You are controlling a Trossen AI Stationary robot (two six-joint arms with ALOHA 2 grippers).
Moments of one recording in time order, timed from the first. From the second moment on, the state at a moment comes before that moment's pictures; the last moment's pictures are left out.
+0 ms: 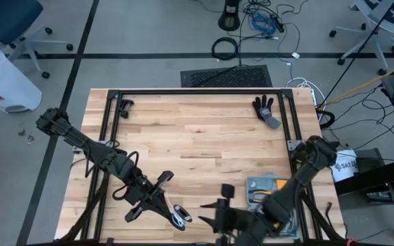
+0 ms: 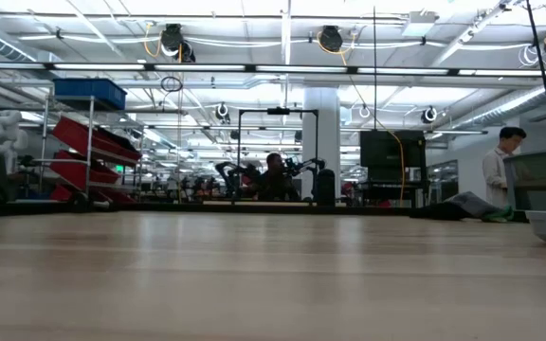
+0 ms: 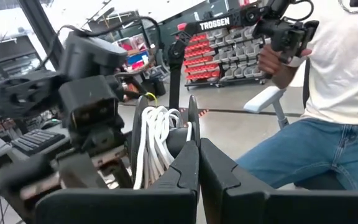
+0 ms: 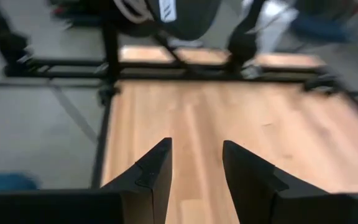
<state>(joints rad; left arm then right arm) -0.54 1.31 1.02 0.33 0.25 0.35 0.75 1.91 1.84 -0.58 0.80 0.44</state>
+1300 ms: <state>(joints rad) -0.55 1.31 1.02 0.62 0.10 0.24 0.63 2.13 1.84 0.37 1.01 -0.37</state>
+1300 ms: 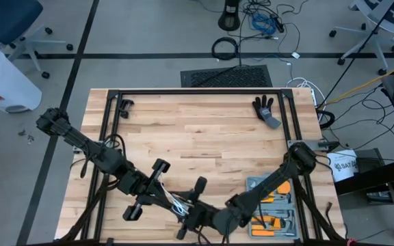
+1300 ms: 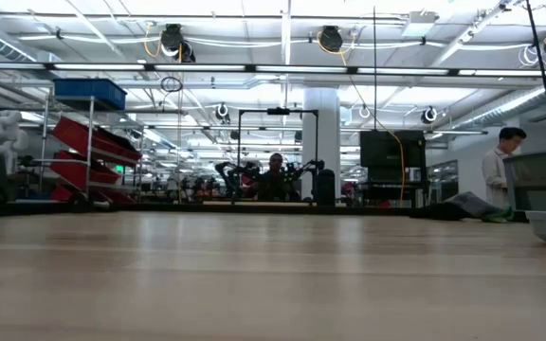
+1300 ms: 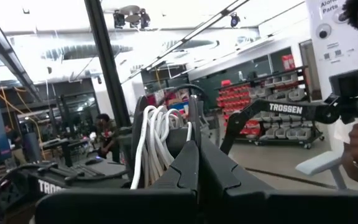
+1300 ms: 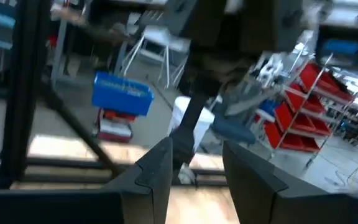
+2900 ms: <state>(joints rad) -0.62 1.31 1.02 0.66 0.19 0.19 0.44 2.14 1.74 0.83 0.50 -0.46</state>
